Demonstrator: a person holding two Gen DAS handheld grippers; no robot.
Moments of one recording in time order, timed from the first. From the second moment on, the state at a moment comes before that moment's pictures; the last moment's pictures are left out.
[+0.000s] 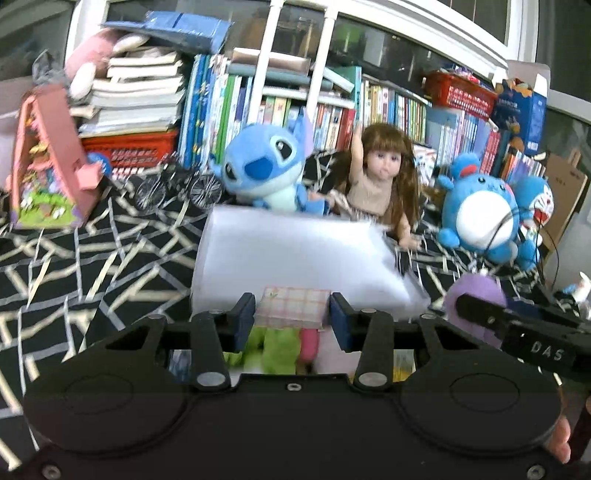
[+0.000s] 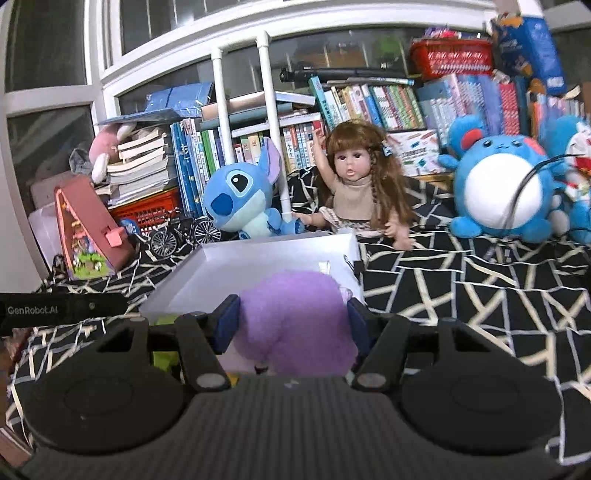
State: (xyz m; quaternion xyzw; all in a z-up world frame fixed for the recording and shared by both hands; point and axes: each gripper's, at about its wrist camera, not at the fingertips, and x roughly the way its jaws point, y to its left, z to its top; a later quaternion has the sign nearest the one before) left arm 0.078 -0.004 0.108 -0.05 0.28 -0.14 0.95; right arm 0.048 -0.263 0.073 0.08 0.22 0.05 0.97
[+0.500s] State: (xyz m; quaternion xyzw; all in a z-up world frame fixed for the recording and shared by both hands) left arm 0.225 -0.045 0.064 -0.02 0.39 -0.10 0.92; right arm 0.186 -0.259 0.060 0.08 0.34 0.09 0.93
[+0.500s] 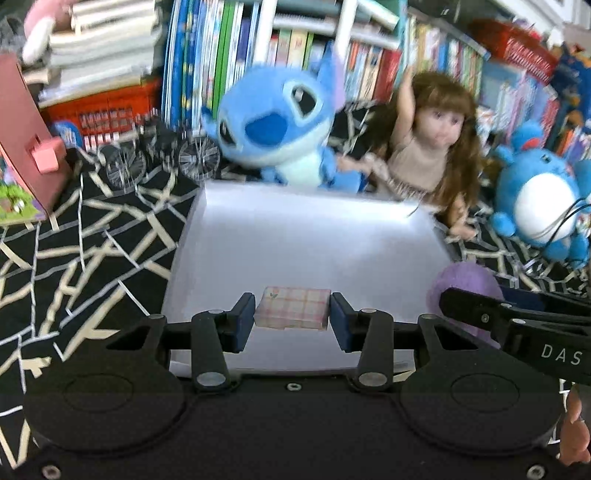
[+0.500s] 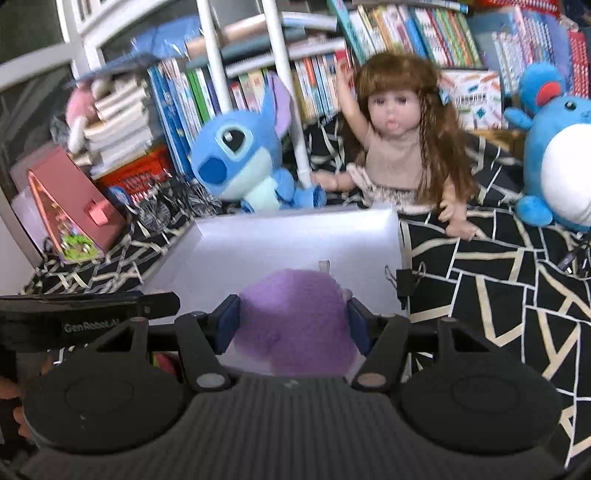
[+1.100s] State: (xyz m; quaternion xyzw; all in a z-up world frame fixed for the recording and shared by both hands) left arm 0.254 -0.052 0.021 -0.01 0.44 -0.07 0.90; right arm 0.226 -0.243 0.019 0.03 0.40 0.07 0.91
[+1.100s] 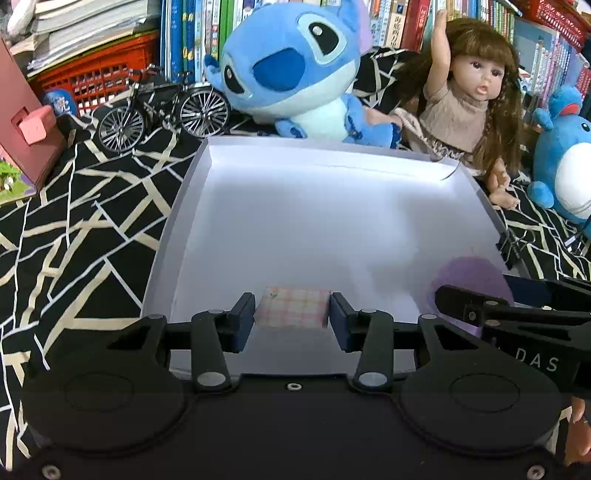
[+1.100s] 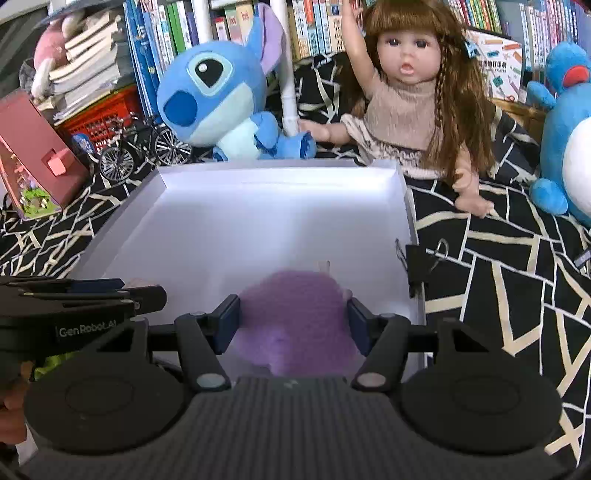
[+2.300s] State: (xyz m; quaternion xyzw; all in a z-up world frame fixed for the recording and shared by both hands) left arm 0.175 -0.031 0.068 0.00 0.35 -0.09 0.93; right arm 0.130 -0.268 0.064 0.04 0.26 0.08 0.96
